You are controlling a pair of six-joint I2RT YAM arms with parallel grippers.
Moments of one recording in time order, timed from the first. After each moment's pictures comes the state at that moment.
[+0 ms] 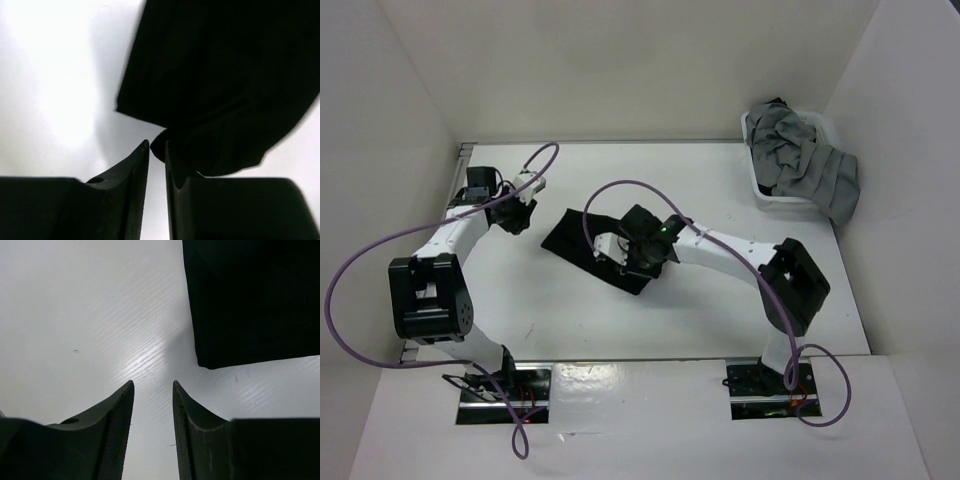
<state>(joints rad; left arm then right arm) 0.12 1.59 1.11 -0.43 0.36 0.68 0.84 1.75 1.29 -0.66 -0.12 -0.58</state>
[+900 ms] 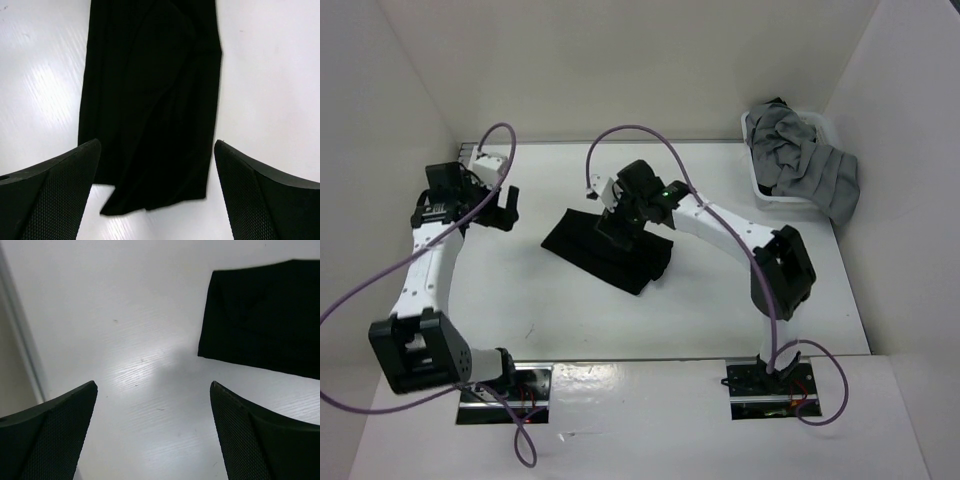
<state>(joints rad) 0.22 1.36 1.14 -0.54 0.36 0.43 0.74 1.84 1.58 -0.57 -0.19 -0.42</state>
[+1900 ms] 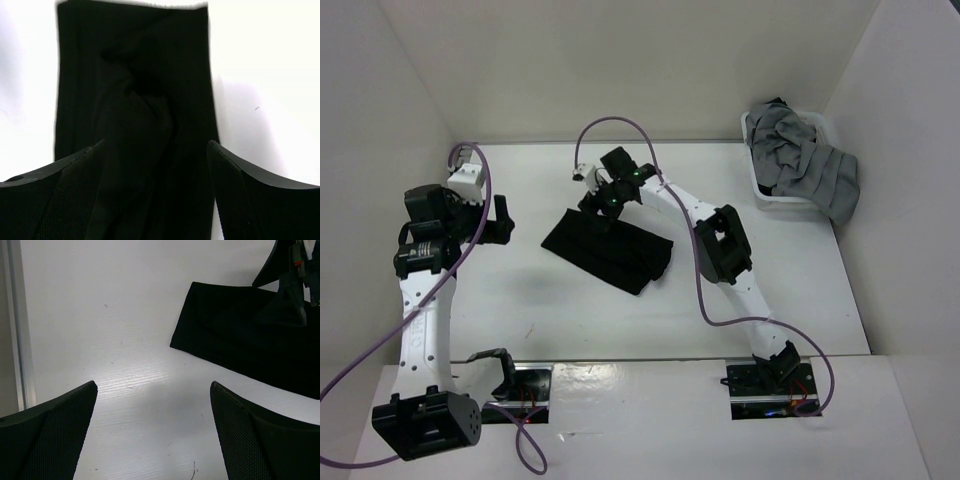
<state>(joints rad) 0.25 0.98 1.05 -0.64 0.34 0.18 0.66 2.42 2.19 -0.64 -0.46 -0.32</state>
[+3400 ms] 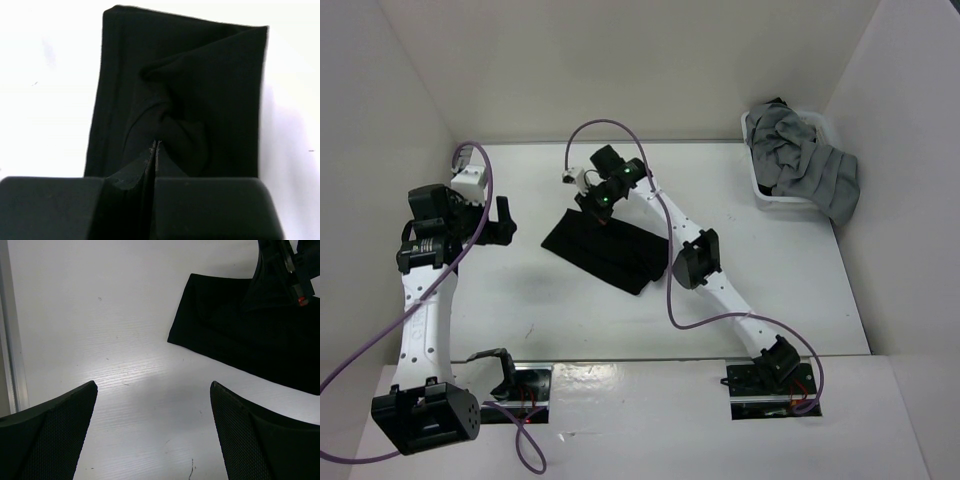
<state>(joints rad) 0.25 1.01 1.04 -0.64 0.35 0.18 0.68 2.92 3.09 -1.19 -0.63 -0.34</state>
